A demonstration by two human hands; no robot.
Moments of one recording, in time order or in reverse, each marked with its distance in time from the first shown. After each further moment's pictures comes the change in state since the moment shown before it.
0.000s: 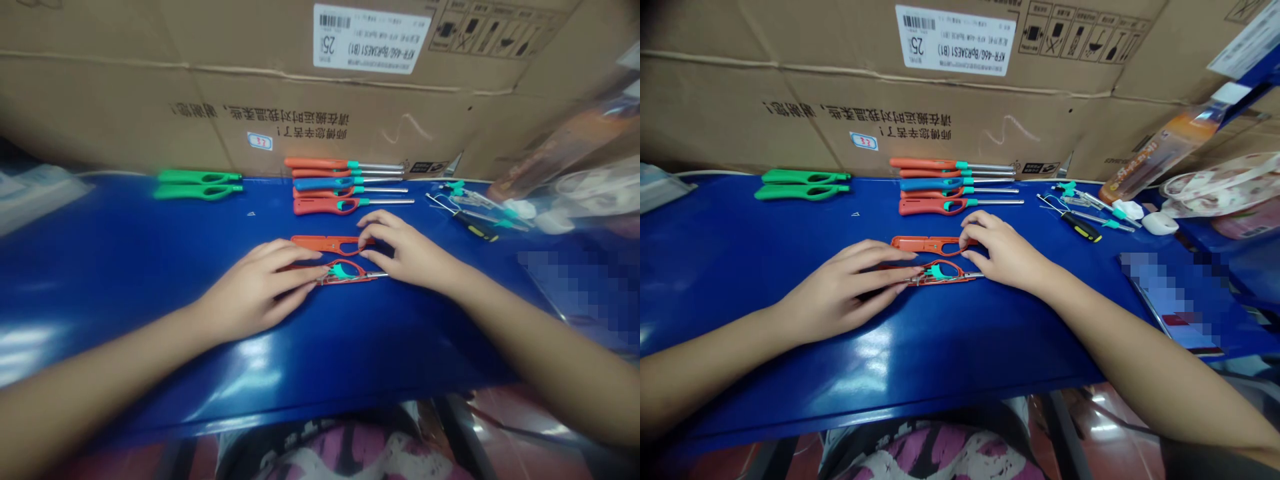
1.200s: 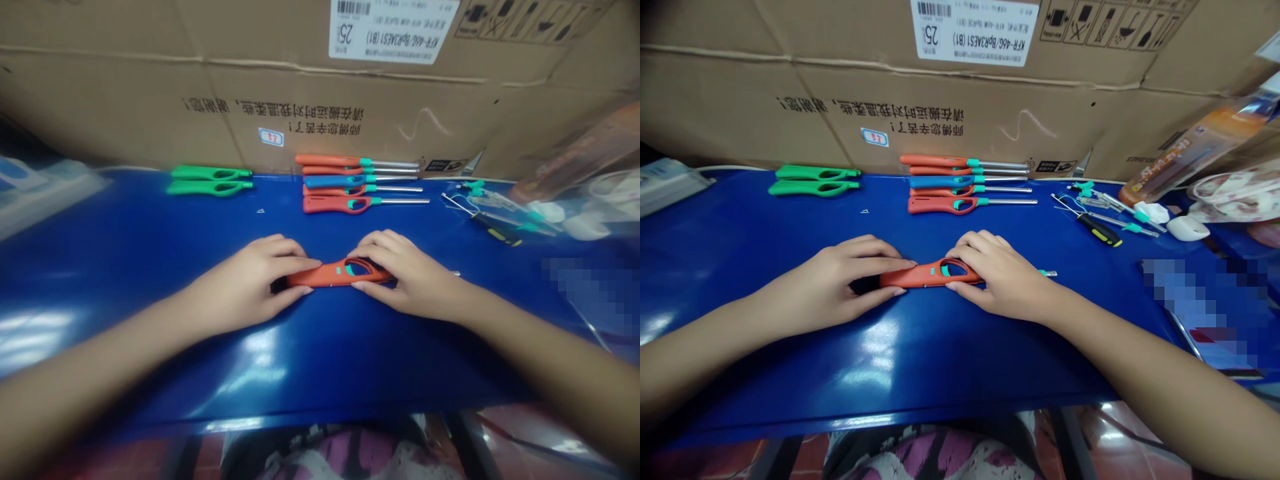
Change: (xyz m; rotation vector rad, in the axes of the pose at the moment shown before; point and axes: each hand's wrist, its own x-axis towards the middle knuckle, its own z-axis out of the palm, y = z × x) left_hand 0.002 -0.002 -0.022 -0.071 -0.141 -0.143; right_hand -0.008 -0.030 0.009 0.014 -0.122 -0.093
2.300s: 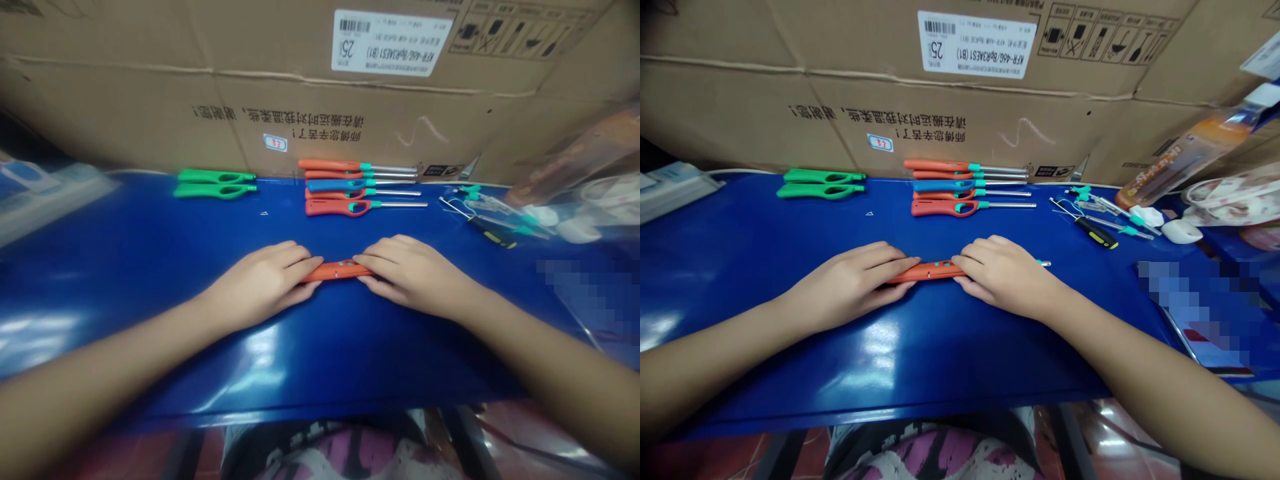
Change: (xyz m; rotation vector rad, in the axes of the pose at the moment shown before) left_hand 0.001 -0.002 0.018 0.330 0.077 0.134; right_hand 0.000 0.000 -0.005 -0.464 0.113 -0.275
